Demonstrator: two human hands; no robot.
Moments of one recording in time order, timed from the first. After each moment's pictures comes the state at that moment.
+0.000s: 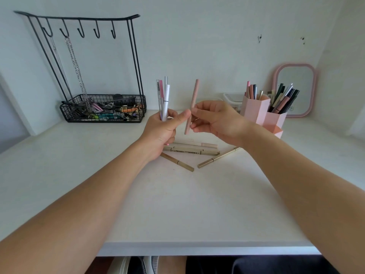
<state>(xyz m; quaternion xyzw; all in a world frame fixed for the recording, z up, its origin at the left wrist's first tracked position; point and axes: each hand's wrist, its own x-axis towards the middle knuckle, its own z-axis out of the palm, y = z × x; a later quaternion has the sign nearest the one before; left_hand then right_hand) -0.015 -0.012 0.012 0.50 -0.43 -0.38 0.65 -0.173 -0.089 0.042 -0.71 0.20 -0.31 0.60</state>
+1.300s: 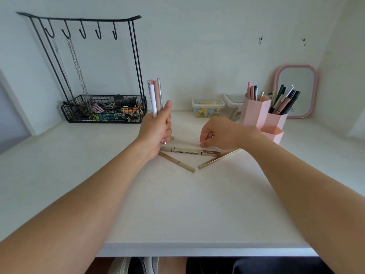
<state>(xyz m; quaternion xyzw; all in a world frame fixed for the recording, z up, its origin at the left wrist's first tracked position) -0.007 -0.014 0.014 0.52 -0.35 -0.37 0.68 -0.182 -0.102 0.030 -0.93 0.33 -0.10 0.13</state>
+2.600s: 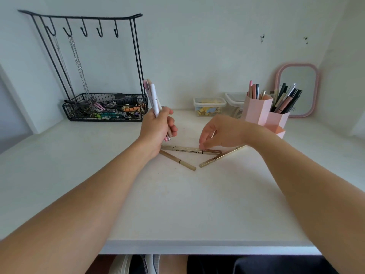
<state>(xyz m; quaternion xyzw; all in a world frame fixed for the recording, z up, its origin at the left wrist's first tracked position) -0.006 -0.019 0.011 0.55 -0.36 -0.29 0.70 -0.190 -0.096 0.041 -0.92 0.33 -0.06 0.21</state>
